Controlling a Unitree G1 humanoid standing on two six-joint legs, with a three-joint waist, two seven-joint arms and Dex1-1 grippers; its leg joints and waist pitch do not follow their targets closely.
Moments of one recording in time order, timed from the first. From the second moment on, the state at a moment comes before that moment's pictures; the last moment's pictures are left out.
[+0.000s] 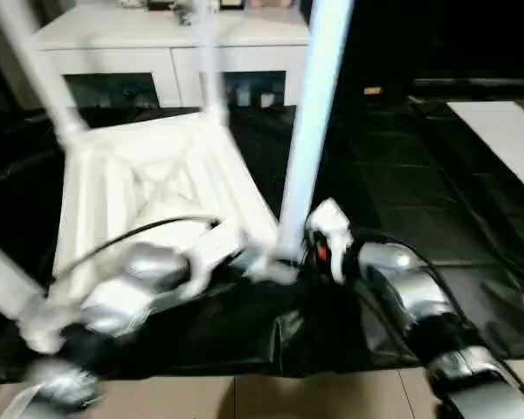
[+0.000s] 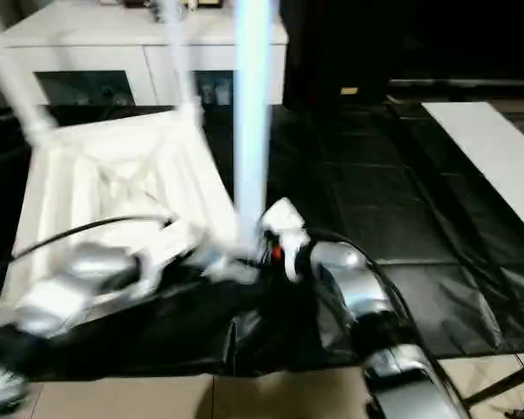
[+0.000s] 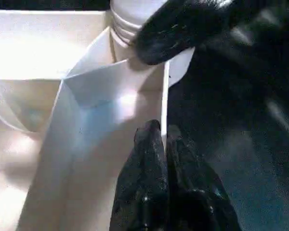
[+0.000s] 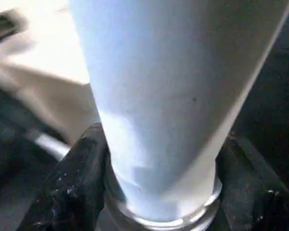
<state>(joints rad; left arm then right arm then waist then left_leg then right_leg) -0.53 0.28 -0.31 0.38 0.00 0.46 -0.77 -0.58 -0.14 0.12 0.68 0.05 0.16 0.62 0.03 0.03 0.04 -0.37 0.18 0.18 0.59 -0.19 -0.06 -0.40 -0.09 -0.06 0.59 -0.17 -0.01</state>
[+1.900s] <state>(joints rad) -0.42 0.53 -0.38 0.22 -0.04 0.27 -1.13 -0.54 -0.33 0.24 0.62 0.12 0.03 1.25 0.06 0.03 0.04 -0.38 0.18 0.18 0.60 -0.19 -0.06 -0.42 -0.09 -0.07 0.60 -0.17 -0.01</state>
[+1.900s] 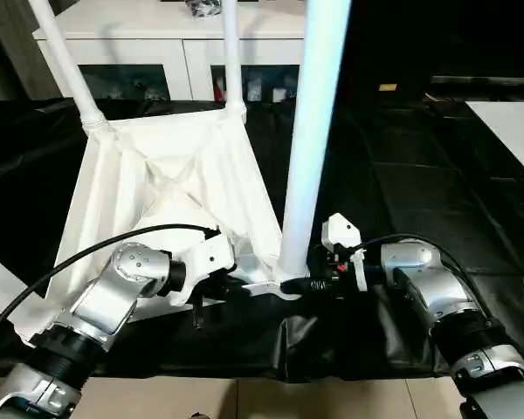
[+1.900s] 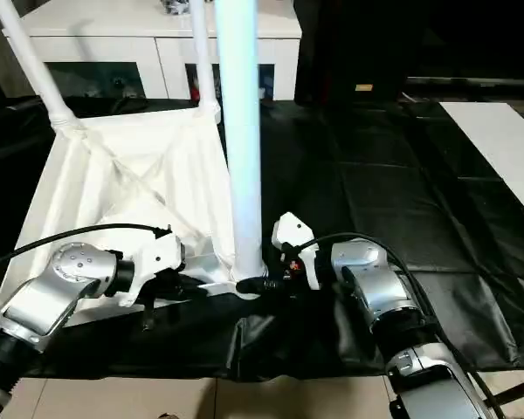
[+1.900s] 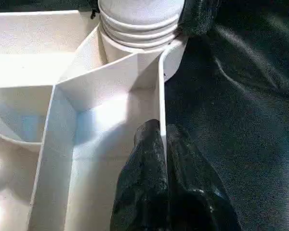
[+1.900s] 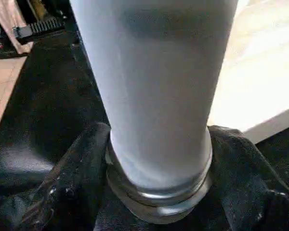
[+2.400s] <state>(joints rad) -0.52 0.32 -0.34 0.41 0.02 0.36 -0.84 -0.54 -0.18 0.13 0.71 0.07 0.05 0.76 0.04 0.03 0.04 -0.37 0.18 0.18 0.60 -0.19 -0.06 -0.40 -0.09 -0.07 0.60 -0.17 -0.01</state>
